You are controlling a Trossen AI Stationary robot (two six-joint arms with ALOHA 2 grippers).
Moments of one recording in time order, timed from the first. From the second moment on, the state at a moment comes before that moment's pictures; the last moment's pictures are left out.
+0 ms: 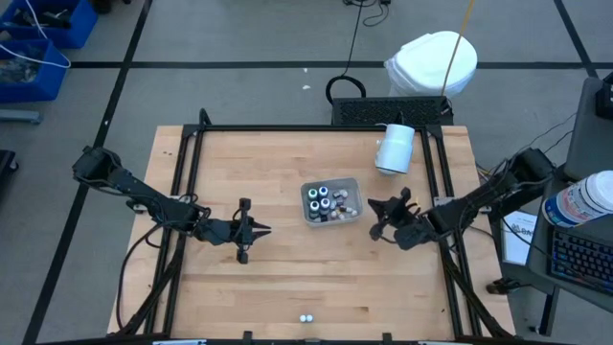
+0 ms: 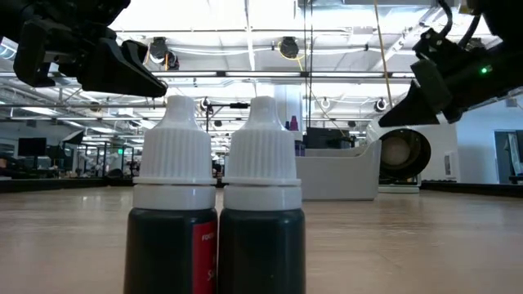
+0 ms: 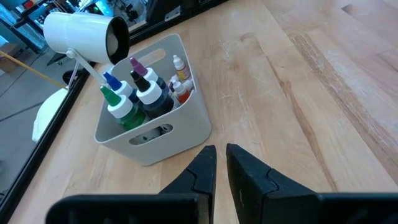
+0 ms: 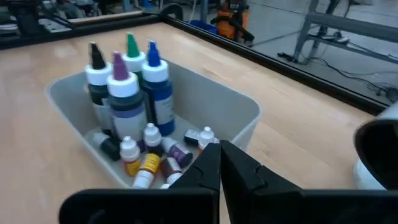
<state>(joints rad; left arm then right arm) -0.44 1.17 0.43 0.26 -0.50 0.16 0.46 1.17 0.32 0.15 1.04 0.64</state>
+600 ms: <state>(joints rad) -0.44 1.17 0.43 0.26 -0.50 0.17 0.33 1.23 0.23 0.27 0.81 0.72</state>
